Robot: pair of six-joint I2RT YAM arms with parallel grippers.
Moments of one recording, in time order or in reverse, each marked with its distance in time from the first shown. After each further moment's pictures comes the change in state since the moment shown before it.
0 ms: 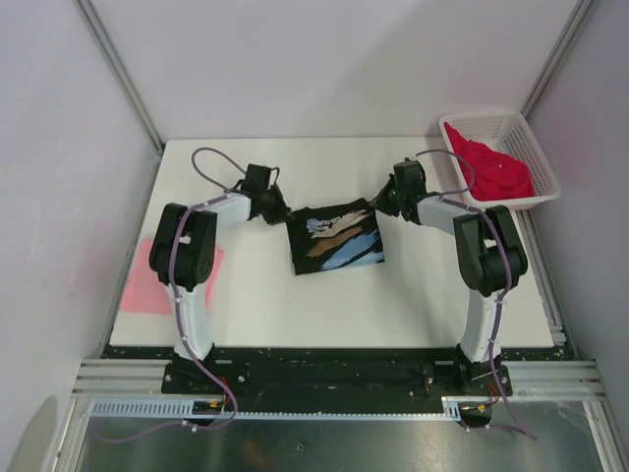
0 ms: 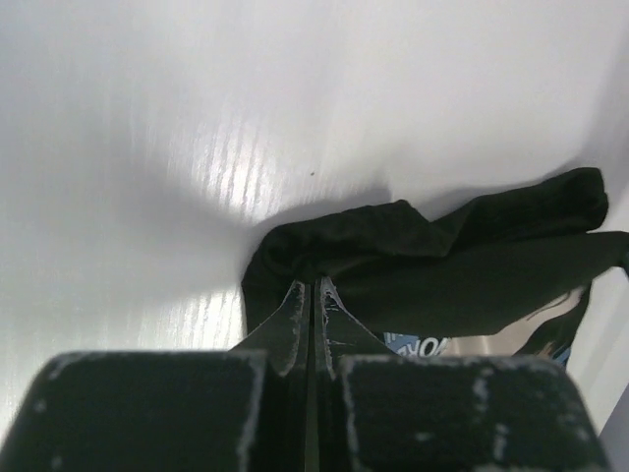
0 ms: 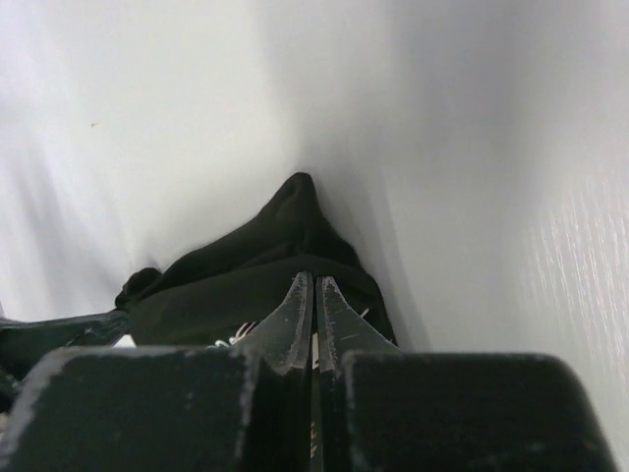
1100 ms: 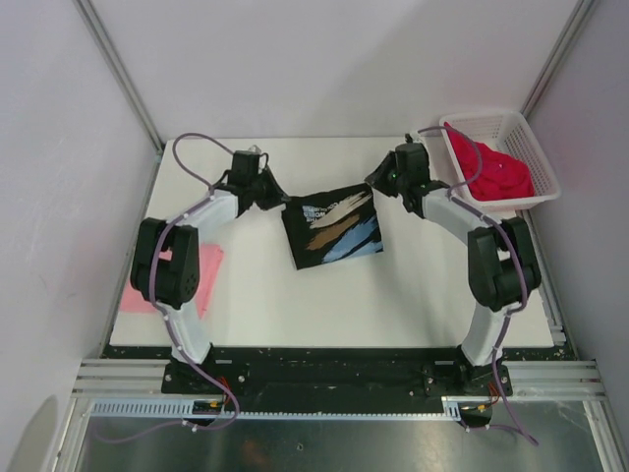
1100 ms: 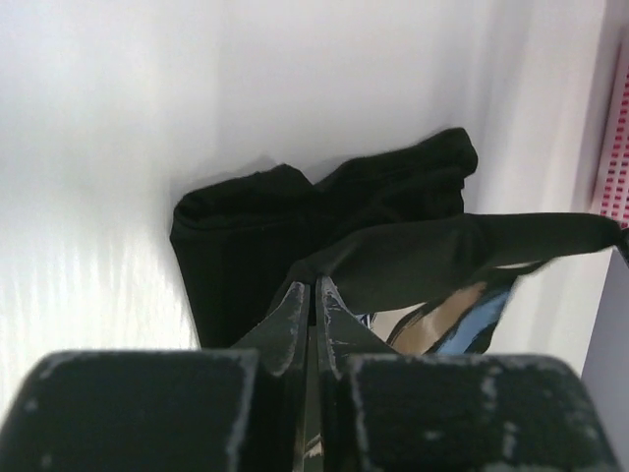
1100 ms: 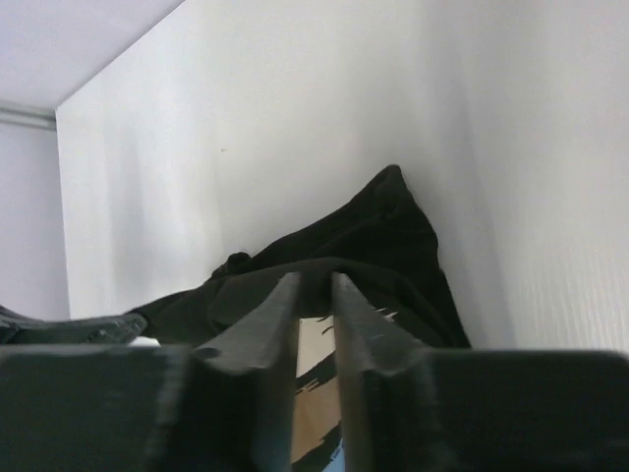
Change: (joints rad) left arm 0.006 -0.204 -0.039 0.011 0.003 0.026; right arm 0.030 -0.133 0.053 -0.031 0.037 -0.031
